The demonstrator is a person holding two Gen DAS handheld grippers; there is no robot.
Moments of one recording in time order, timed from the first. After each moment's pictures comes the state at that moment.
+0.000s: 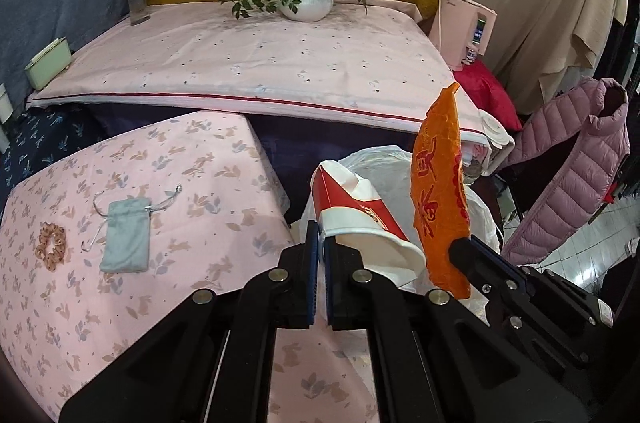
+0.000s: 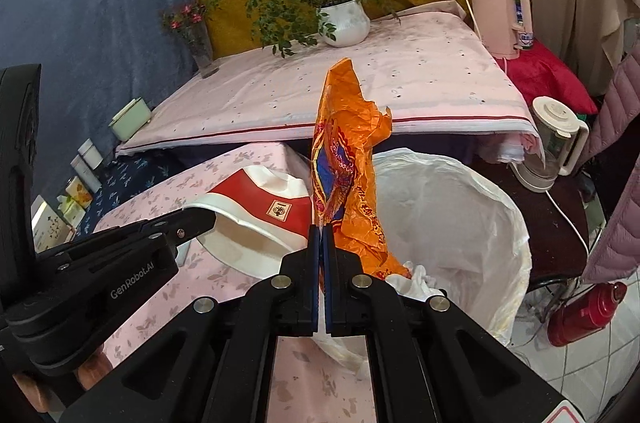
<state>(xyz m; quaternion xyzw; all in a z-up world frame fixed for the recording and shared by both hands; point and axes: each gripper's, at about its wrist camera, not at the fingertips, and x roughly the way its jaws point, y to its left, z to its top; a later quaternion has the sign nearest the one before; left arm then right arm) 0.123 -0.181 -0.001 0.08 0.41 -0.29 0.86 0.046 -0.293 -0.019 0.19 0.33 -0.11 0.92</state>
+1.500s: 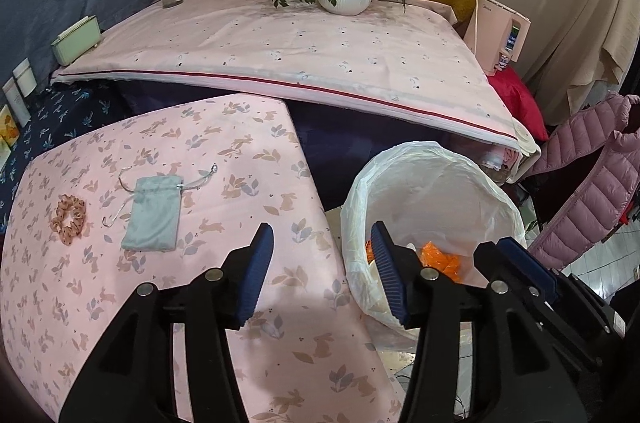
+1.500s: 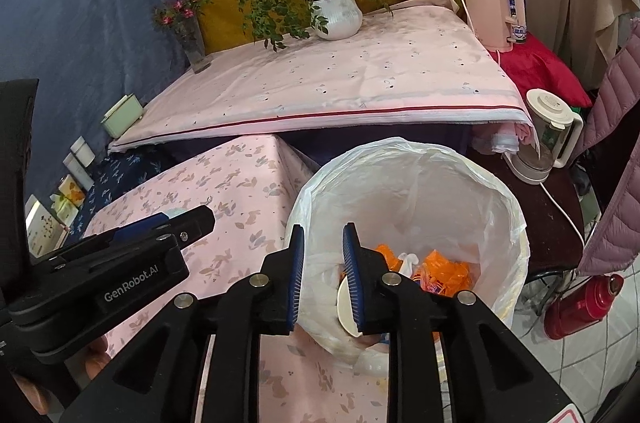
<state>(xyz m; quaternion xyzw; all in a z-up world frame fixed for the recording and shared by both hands) 0.133 -0.150 -0.011 0.06 0.42 -0.24 0.87 0.050 -0.275 -0.023 0.18 0.34 -0.12 0.91</state>
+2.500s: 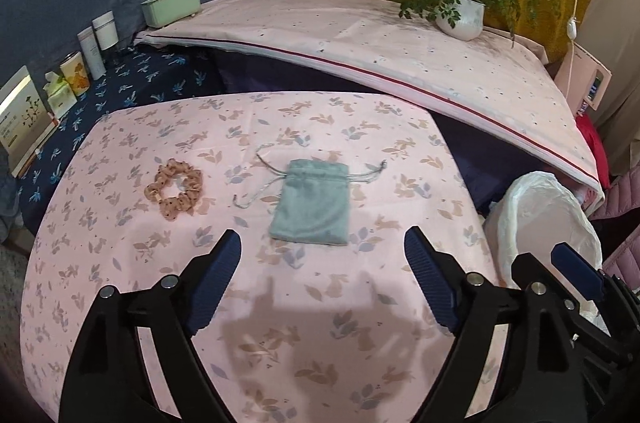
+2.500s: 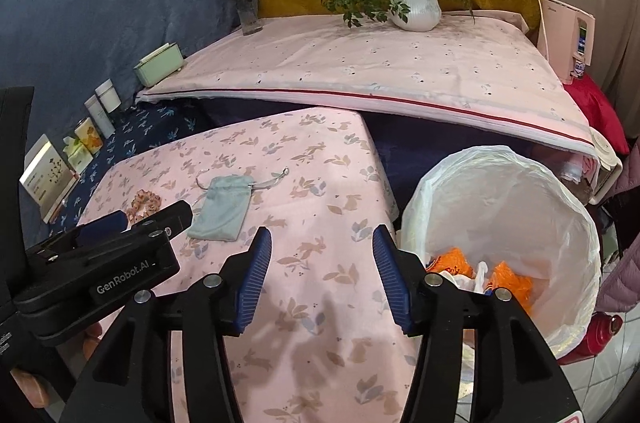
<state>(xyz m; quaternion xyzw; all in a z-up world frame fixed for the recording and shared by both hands) 0.177 -0.005 -0.031 0.02 0.42 -0.11 0.90 0.113 -0.163 -0.032 0.11 0.38 -0.06 0.92</state>
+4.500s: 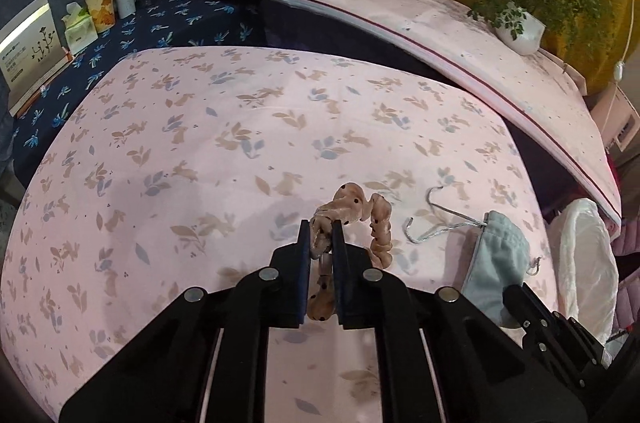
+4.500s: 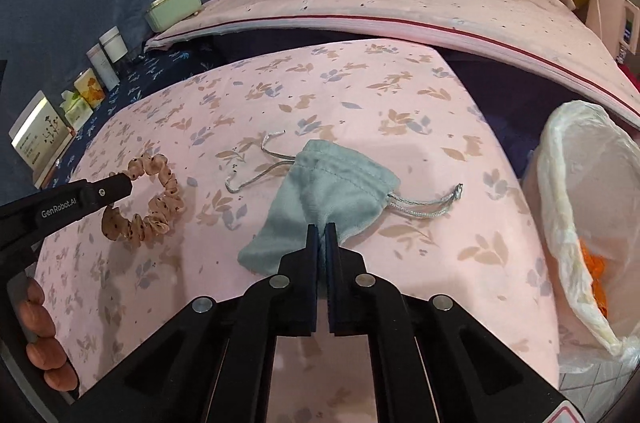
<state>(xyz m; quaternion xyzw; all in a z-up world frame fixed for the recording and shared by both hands) 0.215 0.078 -0.077 -0.05 0.45 -0.08 0.89 0.151 -0.099 -0.104 0.11 0.42 -0.04 0.90</state>
